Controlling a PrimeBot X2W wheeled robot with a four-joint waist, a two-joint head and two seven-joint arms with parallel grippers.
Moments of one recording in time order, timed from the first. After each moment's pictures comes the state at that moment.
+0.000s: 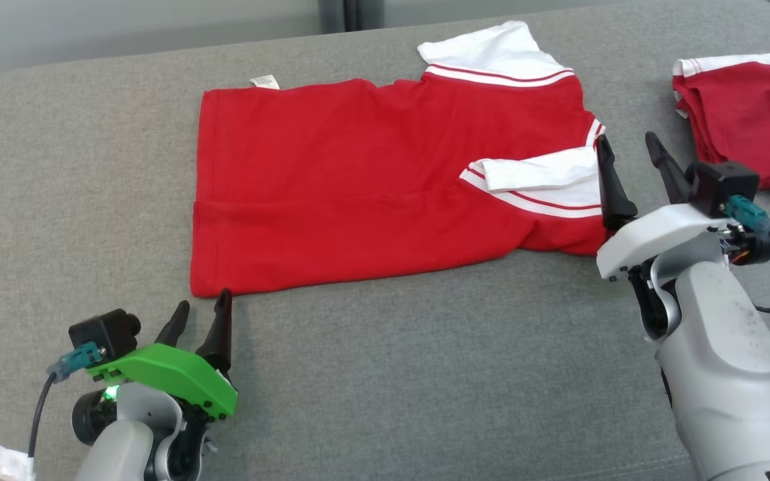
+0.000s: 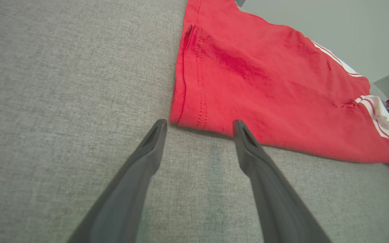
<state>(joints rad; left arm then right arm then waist) -0.23 0.22 -0.29 0.34 -0.78 -0.01 0.00 -0.64 -0.05 -0.06 0.67 0.16 0.13 -0.26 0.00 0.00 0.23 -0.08</state>
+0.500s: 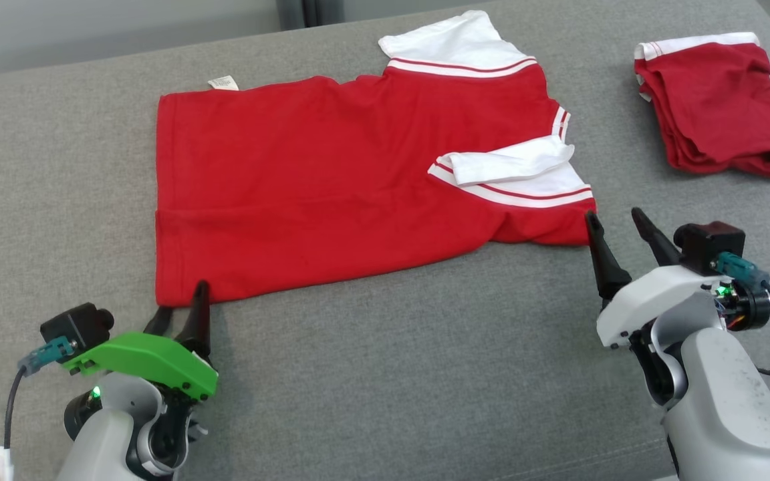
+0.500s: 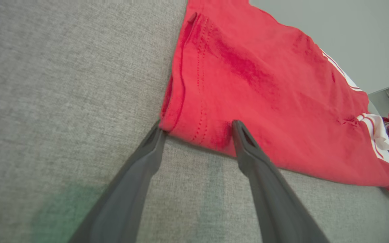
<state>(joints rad) -0.26 0.21 -0.23 0.39 -0.88 0.01 0.03 -0.41 -0.05 -0.04 0.44 0.21 0.13 -0.07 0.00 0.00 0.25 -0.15</state>
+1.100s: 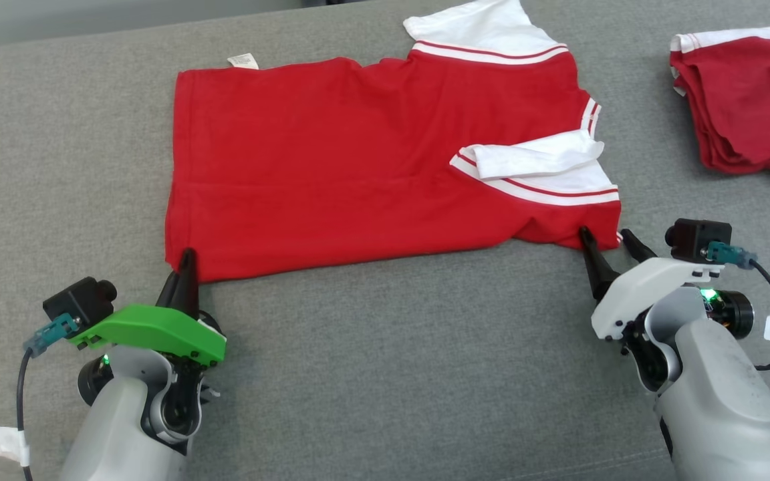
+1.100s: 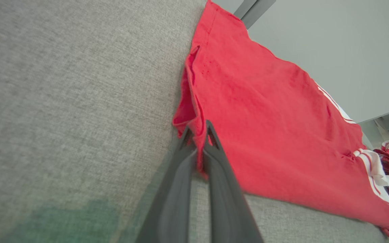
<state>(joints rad) -0.38 0.16 -0.22 0.54 -0.89 -0.07 -0.10 -0.50 -0.05 -0.04 0.65 0.31 0.13 0.02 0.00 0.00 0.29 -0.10</state>
